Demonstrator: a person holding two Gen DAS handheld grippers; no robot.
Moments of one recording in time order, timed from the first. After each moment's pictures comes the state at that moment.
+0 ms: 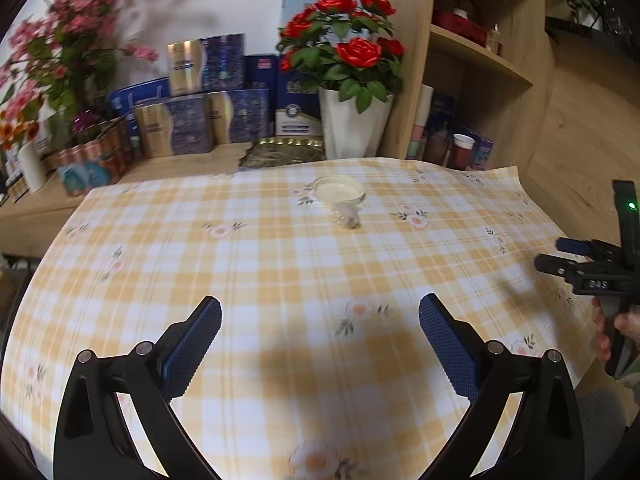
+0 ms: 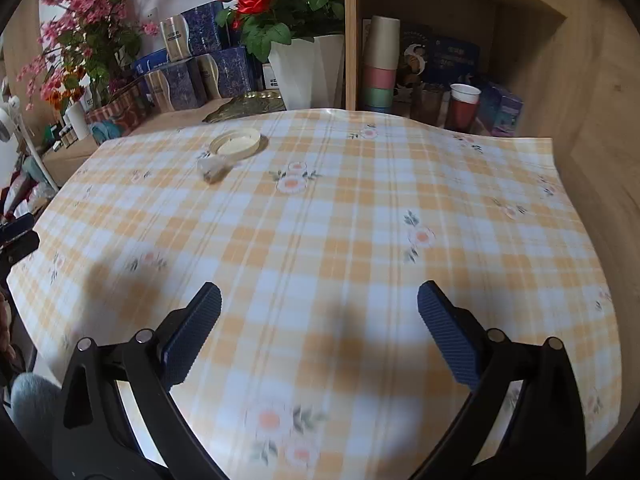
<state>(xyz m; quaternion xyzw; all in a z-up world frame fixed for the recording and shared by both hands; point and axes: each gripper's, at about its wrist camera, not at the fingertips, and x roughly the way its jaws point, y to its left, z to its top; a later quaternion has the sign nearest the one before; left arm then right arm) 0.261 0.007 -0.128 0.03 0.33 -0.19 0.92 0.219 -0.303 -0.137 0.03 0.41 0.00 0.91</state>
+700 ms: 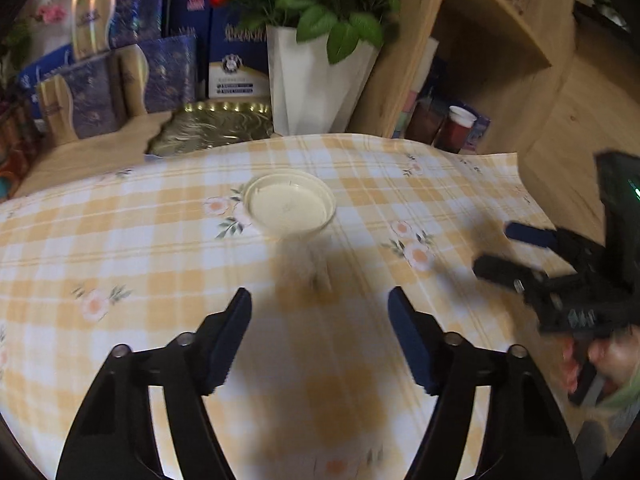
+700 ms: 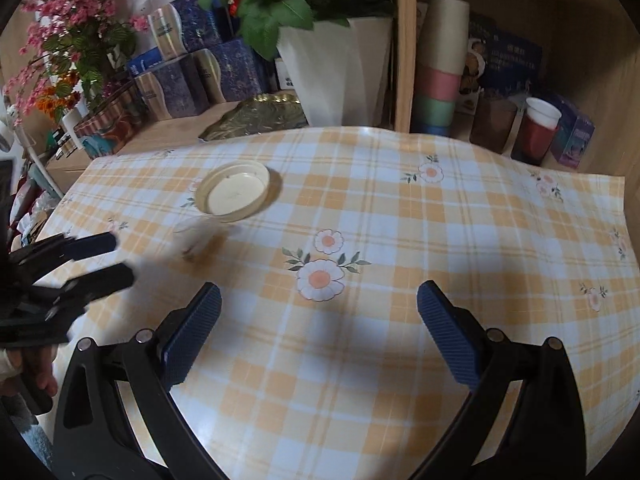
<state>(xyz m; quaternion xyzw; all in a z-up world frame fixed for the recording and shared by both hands) 0.443 -0.083 -0.190 0.02 0.42 -0.27 0.87 0.380 -0.285 -0.167 0.04 0.43 0.03 0.90</state>
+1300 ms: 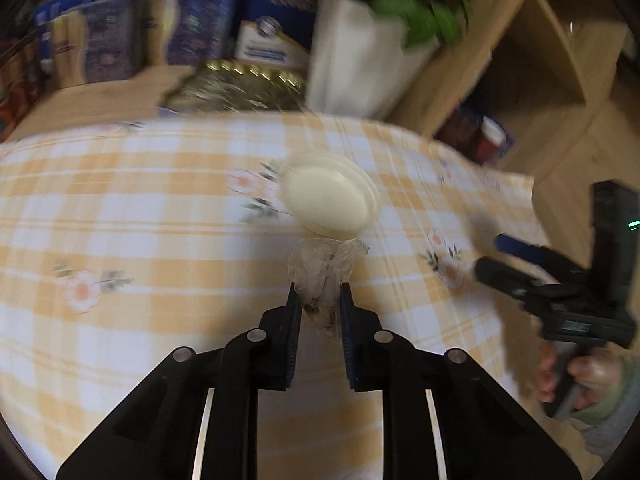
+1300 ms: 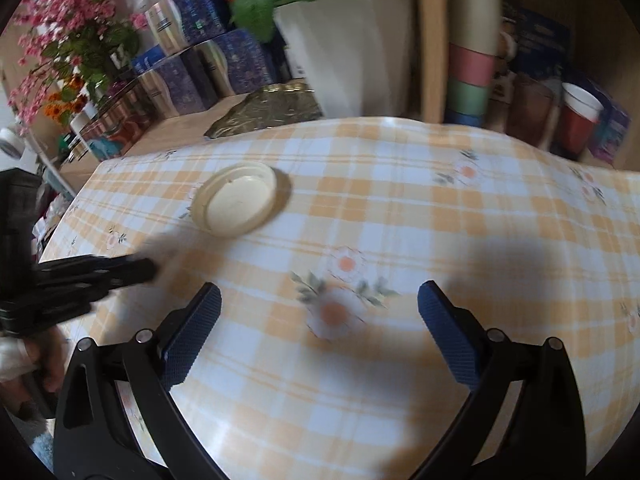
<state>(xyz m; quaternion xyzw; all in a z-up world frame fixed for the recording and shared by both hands) 0.472 -0.038 -0.202 -0.06 0.46 -0.25 0.85 0.426 -0.275 -0.187 0.07 0.45 0.08 0.89</state>
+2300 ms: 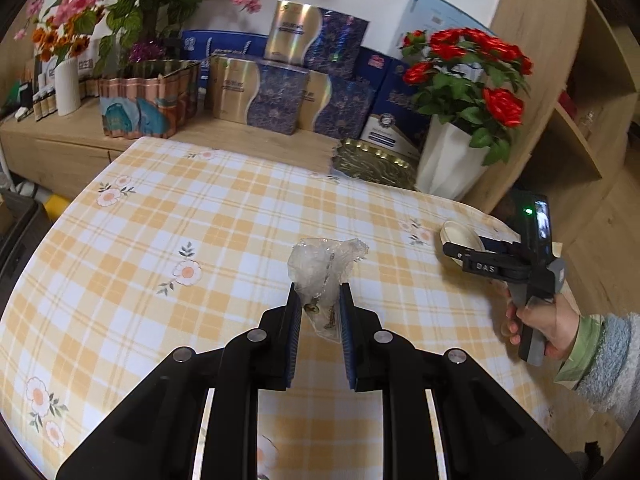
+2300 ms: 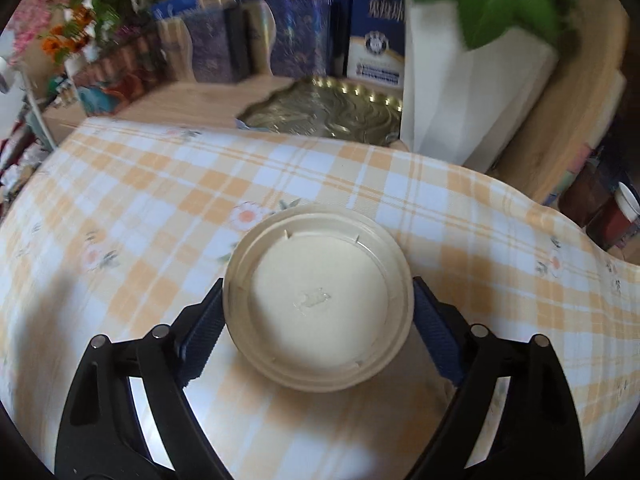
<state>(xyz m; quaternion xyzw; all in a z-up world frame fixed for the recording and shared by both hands) 0.361 0.140 -0.140 -0.10 0.37 -0.13 0.91 0.485 -0.160 -0.194 -0.04 0.44 0.07 0.89</state>
